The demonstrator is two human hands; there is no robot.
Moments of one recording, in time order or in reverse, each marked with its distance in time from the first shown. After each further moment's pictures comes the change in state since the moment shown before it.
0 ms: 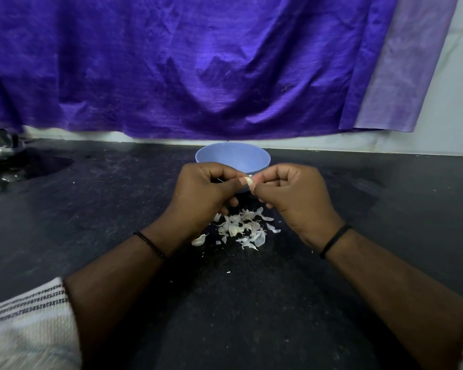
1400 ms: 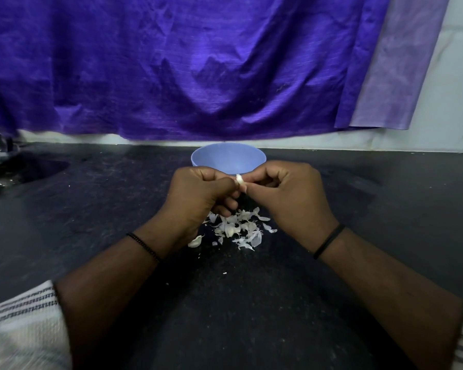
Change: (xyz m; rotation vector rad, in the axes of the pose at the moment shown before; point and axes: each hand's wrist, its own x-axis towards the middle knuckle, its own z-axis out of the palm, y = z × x) left_hand -0.001 0.005 0.003 -0.147 0.012 -0.174; right_hand -0.004 -0.006 0.000 -0.192 0.018 -0.238
